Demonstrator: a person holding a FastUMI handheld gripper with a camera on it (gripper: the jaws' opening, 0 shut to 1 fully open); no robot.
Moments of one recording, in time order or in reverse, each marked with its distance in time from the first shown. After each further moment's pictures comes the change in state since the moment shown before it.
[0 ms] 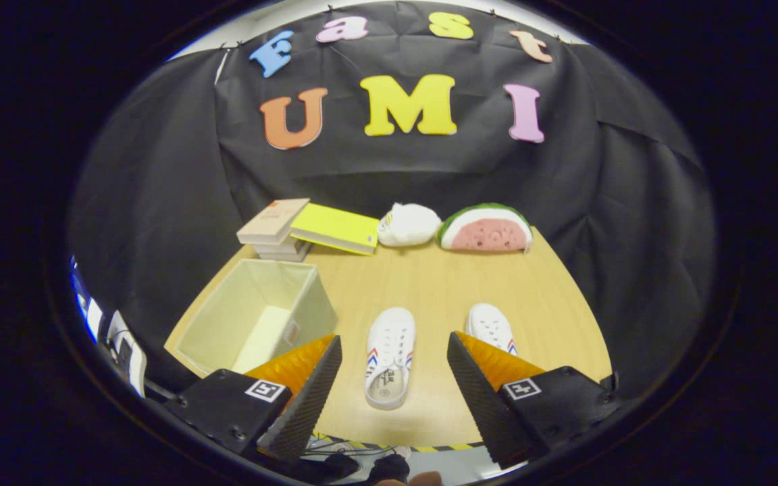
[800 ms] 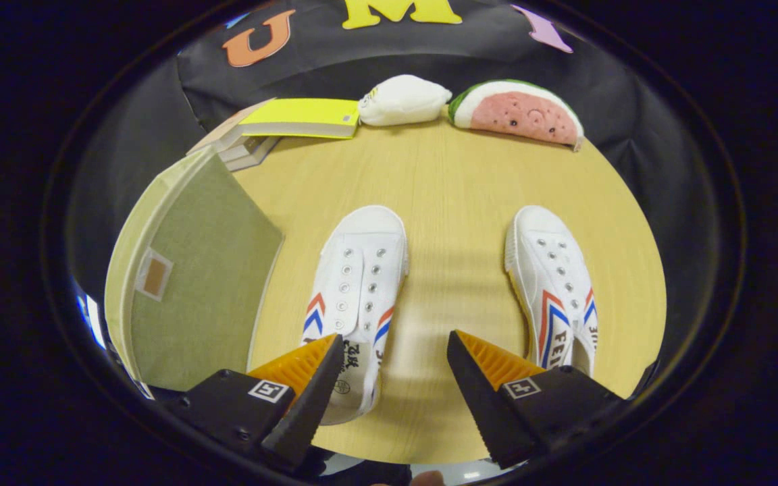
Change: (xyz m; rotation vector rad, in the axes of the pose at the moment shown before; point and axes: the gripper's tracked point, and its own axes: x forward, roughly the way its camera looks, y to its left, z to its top) arm 0.158 -0.027 -0.075 0.014 0.432 0.068
